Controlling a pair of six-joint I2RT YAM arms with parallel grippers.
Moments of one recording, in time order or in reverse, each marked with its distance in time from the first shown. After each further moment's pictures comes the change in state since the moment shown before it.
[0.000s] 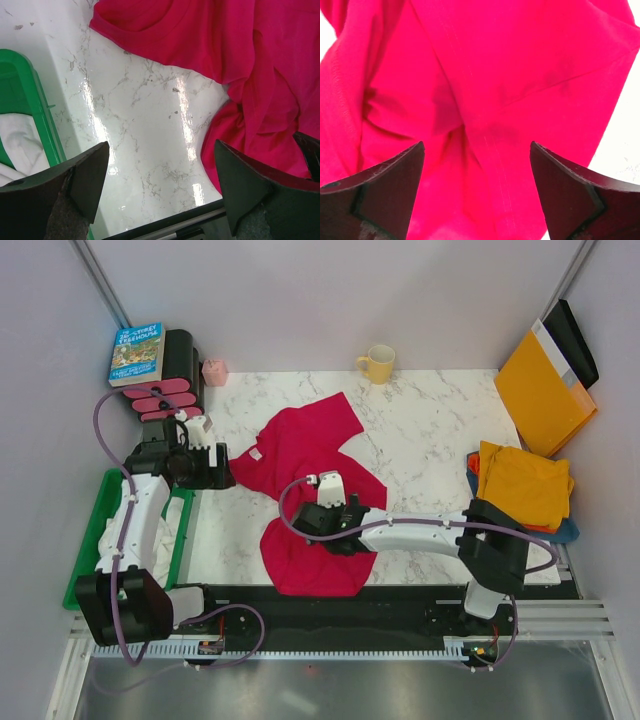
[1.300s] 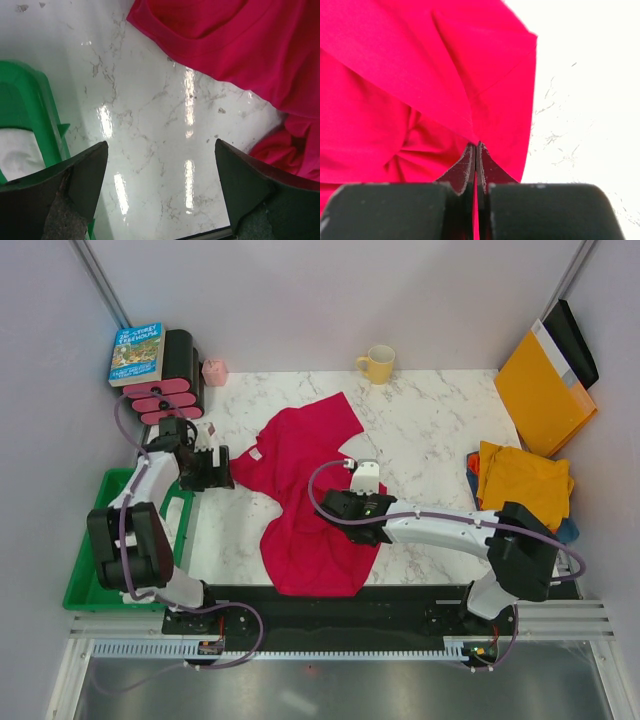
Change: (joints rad) left arm 0.026 0.258 -0.021 0.124 -0.089 -0.017; right arm -0.105 -0.091 -0.069 -0.113 0.113 0.135
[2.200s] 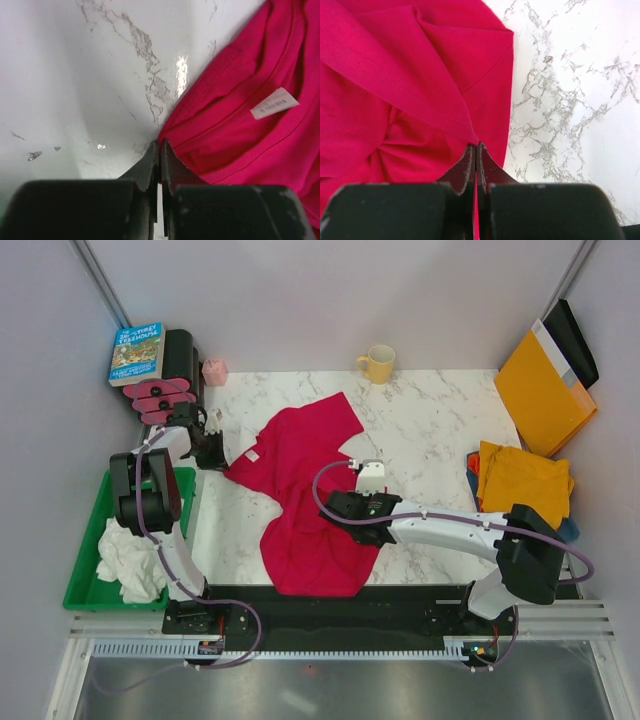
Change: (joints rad) left arm -0.007 0.465 0.270 0.168 0.036 -0.035; right arm 0.001 -0.064 0.000 -0.098 0.015 0.014
